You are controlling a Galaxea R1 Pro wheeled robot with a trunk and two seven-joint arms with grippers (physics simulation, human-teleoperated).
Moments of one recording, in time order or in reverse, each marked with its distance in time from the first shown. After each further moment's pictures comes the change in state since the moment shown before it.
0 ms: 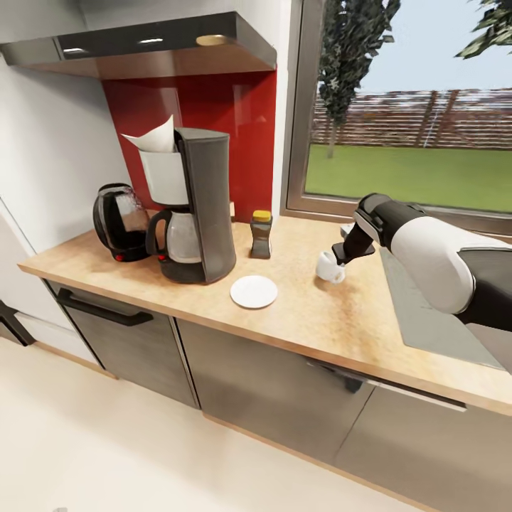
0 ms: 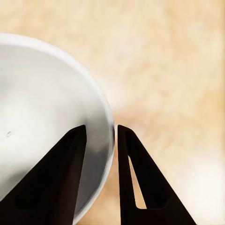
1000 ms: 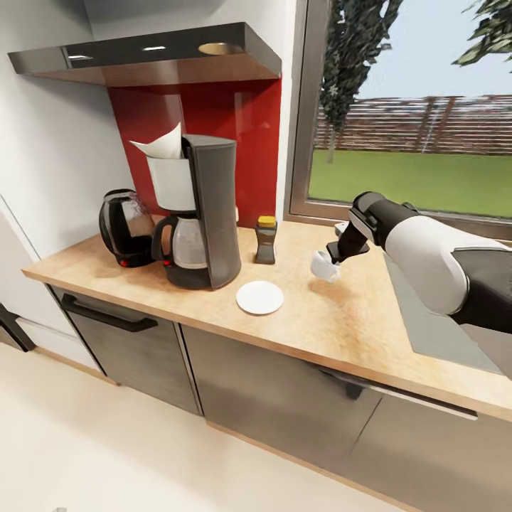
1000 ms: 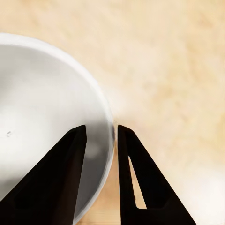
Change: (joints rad) left arm 0.000 0.002 0.000 0.000 0.000 0.000 -0.002; right arm 0.000 0.024 0.003 -0.010 -0.002 0.000 0.000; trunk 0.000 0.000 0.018
